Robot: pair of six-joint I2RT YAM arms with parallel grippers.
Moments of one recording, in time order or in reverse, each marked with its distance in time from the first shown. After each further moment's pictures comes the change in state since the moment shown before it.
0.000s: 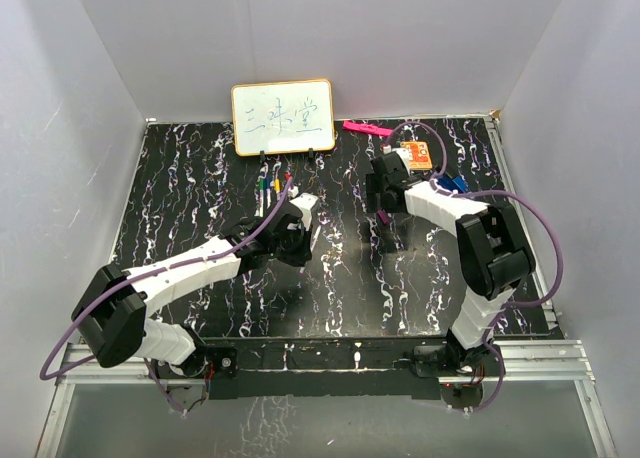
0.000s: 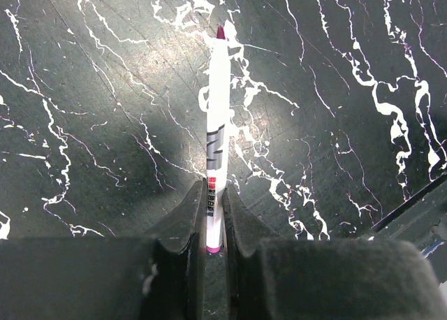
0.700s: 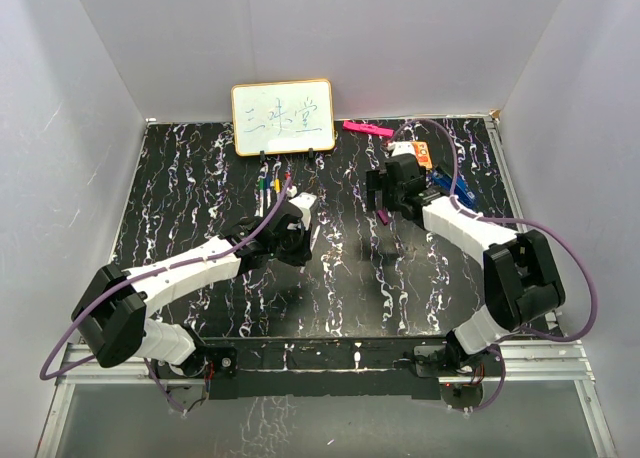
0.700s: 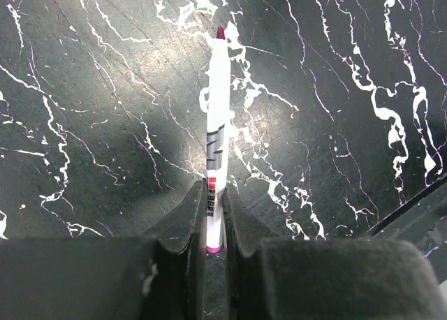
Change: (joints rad) left arm 0.000 0.000 0.000 0.000 -0.008 -0.026; right arm 0.000 -0.223 -0.180 0.171 -0.134 -0.070
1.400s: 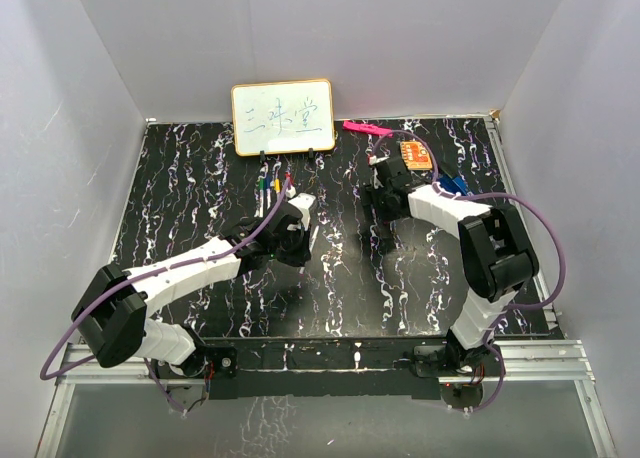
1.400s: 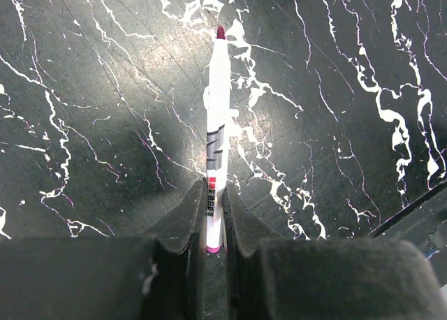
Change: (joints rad) left arm 0.000 0.000 -0.007 0.002 -0.011 -0.014; right arm -0.012 0.196 0.127 -0.149 -0.224 -0.114
